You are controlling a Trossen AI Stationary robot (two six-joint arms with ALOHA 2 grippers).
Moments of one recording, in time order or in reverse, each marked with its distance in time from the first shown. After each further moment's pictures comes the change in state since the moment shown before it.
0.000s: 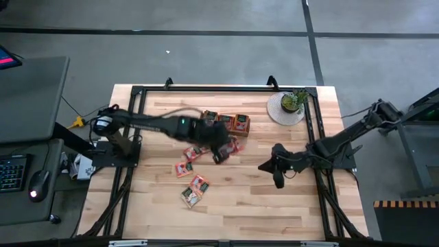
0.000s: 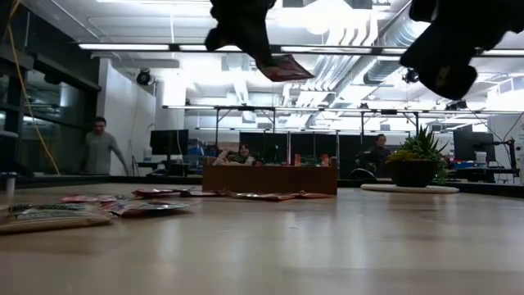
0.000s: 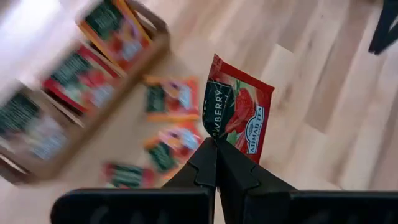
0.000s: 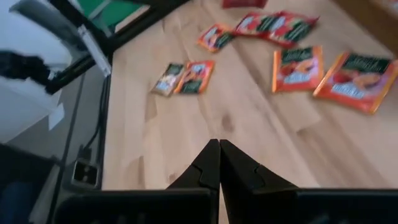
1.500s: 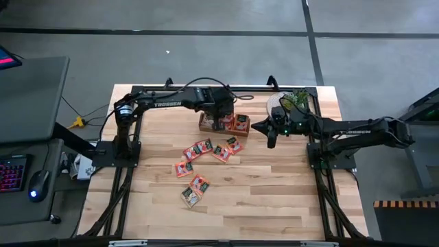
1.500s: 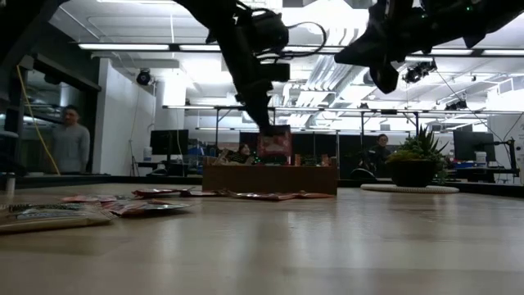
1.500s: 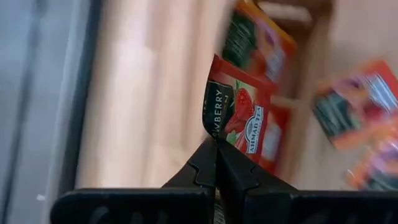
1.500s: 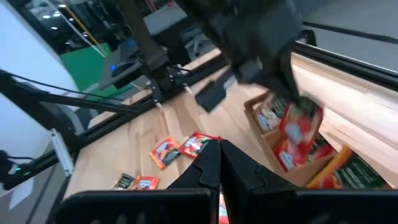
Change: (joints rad) left arm 0.407 0.197 0.037 0.108 0.089 0.829; right arm -0.648 -0.073 0.000 0.229 -0.370 -0.349
